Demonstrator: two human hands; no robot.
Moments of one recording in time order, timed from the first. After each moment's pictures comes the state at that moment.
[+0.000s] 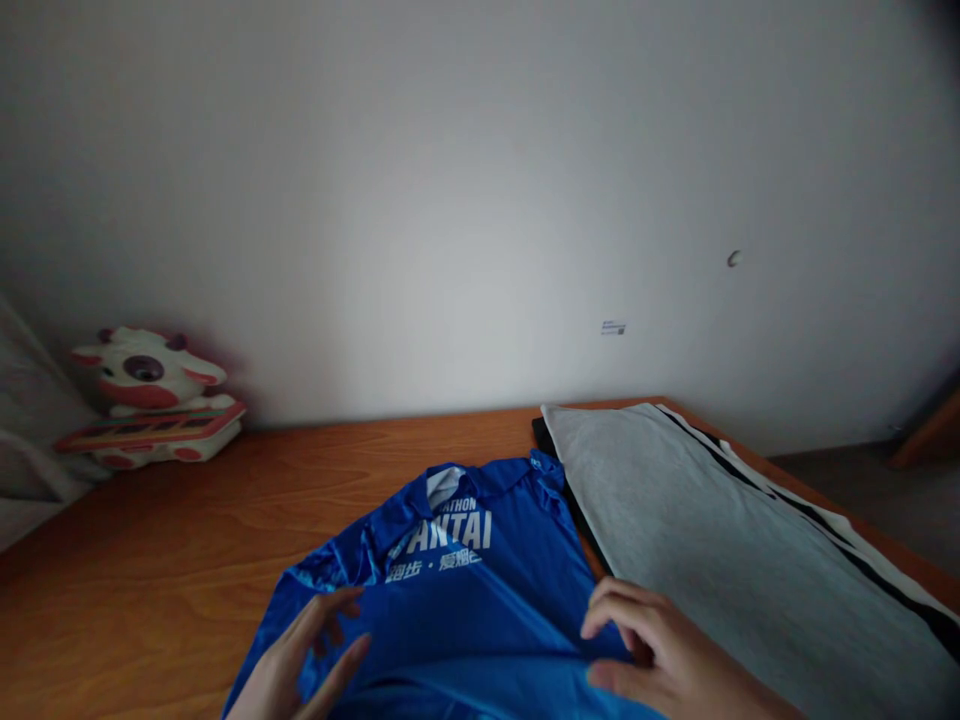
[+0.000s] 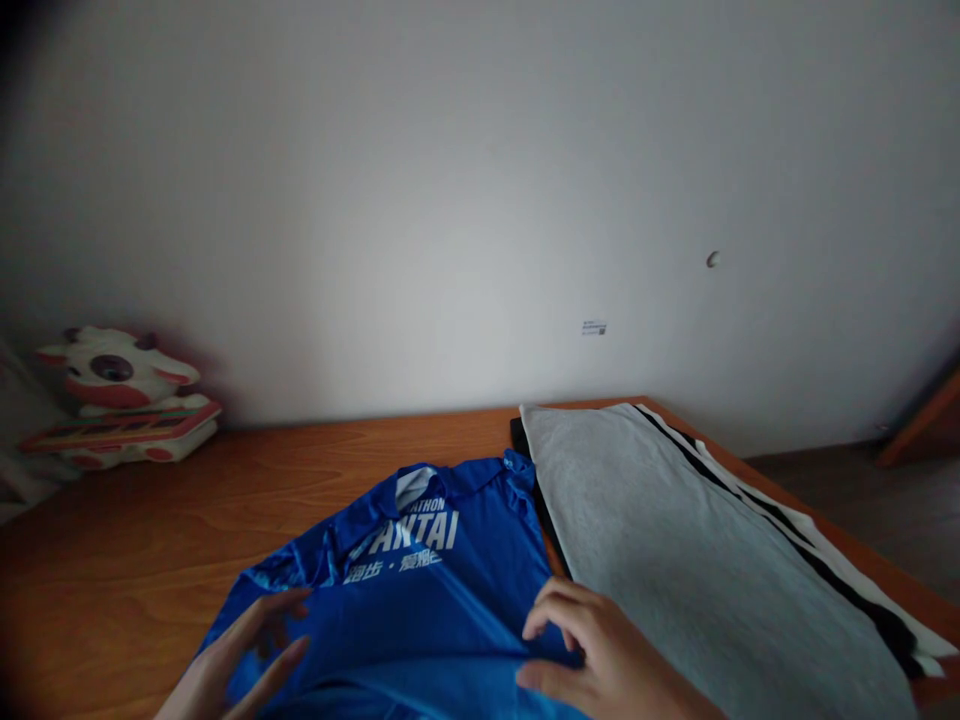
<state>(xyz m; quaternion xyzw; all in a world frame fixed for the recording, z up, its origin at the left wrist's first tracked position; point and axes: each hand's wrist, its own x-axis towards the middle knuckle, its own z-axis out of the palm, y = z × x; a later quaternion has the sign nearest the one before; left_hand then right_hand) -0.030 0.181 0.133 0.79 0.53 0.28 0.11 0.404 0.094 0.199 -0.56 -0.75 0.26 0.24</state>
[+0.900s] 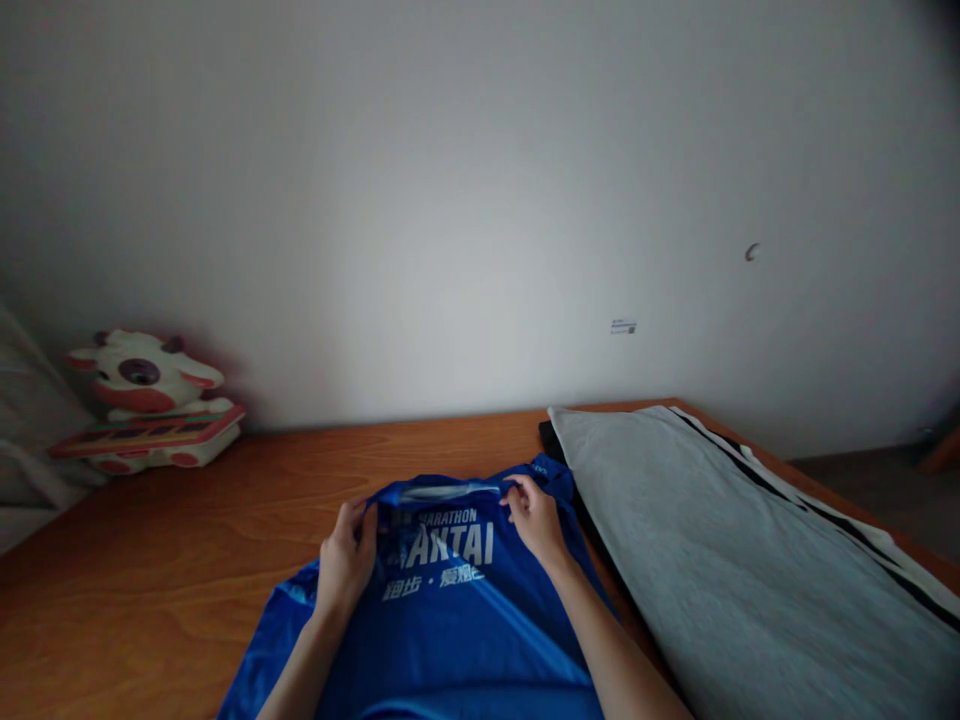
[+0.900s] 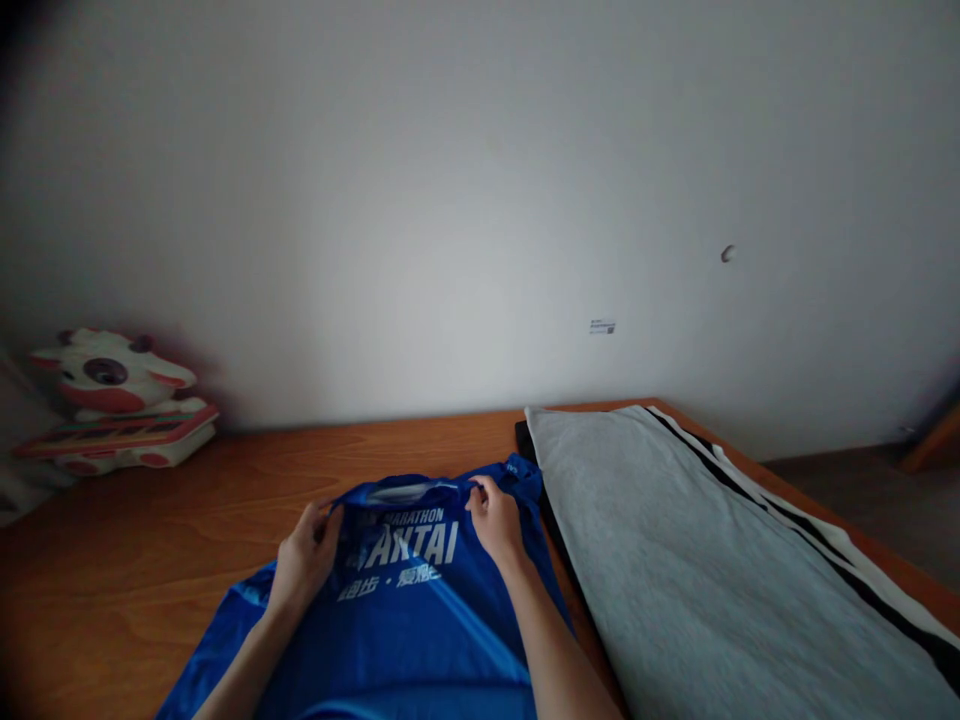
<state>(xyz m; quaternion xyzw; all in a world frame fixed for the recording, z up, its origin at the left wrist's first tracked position) 0.043 0.302 0.125 0.66 0.65 0.35 0.14 0.336 0.290 0.106 -0.65 -0.58 0.21 0.43</state>
